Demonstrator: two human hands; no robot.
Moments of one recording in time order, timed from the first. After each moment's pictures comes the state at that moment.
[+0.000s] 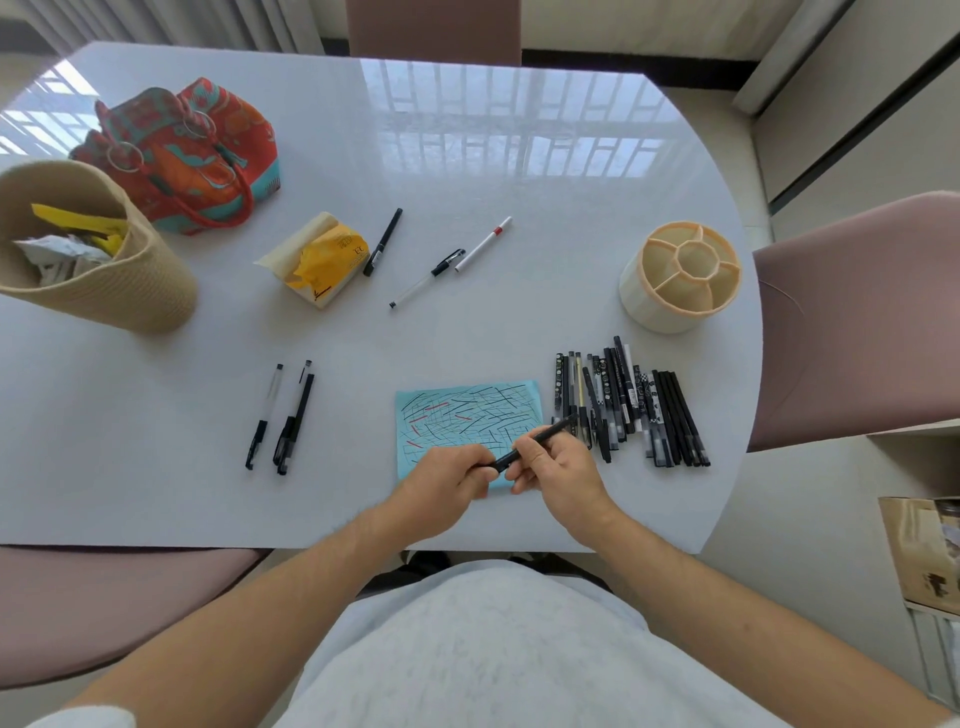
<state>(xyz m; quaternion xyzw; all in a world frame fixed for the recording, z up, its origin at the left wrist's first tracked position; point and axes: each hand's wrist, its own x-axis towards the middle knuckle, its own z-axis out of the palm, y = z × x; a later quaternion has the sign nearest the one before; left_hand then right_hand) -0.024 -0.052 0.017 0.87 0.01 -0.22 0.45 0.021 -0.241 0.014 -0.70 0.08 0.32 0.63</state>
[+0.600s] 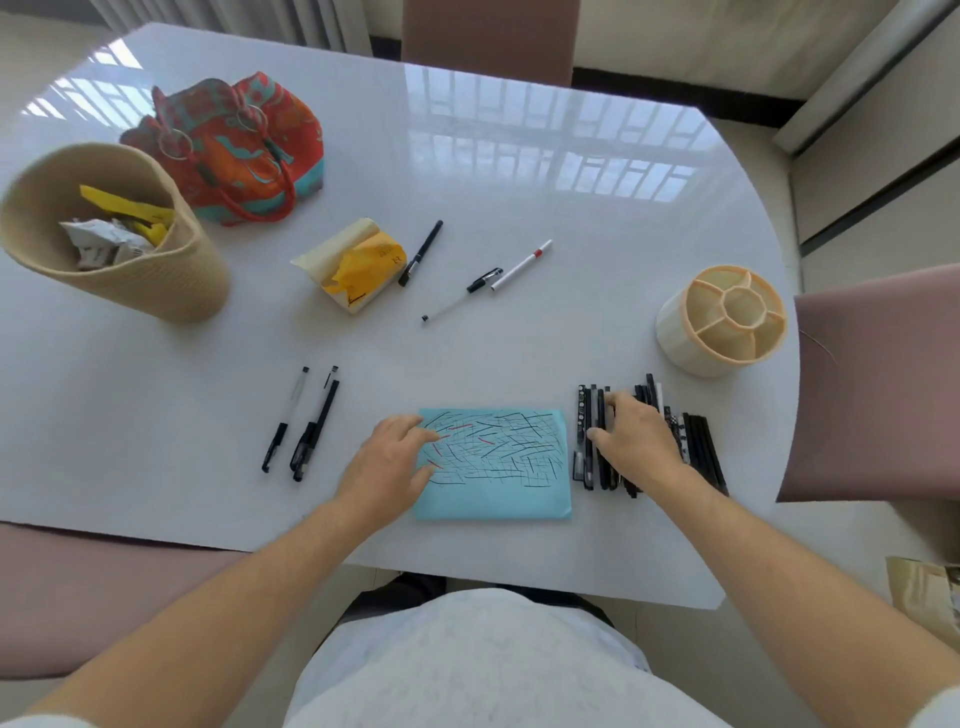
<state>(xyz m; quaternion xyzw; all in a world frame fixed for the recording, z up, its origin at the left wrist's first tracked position) -0.025 0.033 -0.021 0.95 0.08 -0.12 0.28 0.141 -0.274 -0.010 -0.96 -0.04 0.24 0.15</state>
